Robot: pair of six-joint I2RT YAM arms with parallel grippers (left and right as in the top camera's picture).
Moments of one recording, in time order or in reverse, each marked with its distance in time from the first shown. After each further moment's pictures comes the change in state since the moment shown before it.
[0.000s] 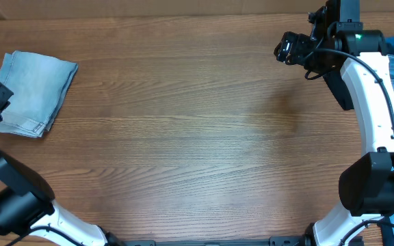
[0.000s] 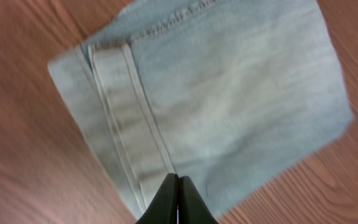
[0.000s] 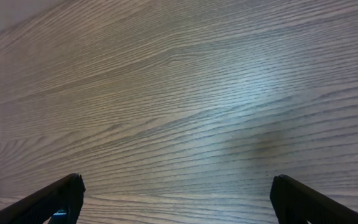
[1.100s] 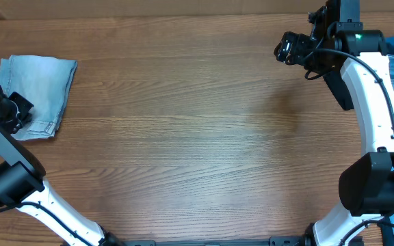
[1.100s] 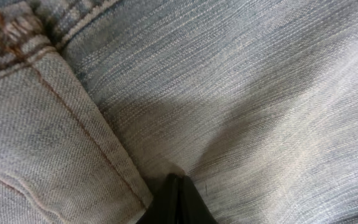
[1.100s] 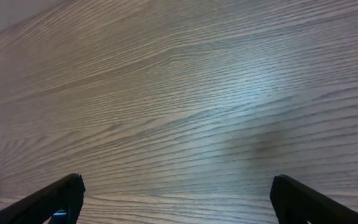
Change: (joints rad) left arm -0.001 0.264 0.002 0.031 0.057 -0.046; right arm 0.000 0.000 0.000 0.001 0.000 0.000
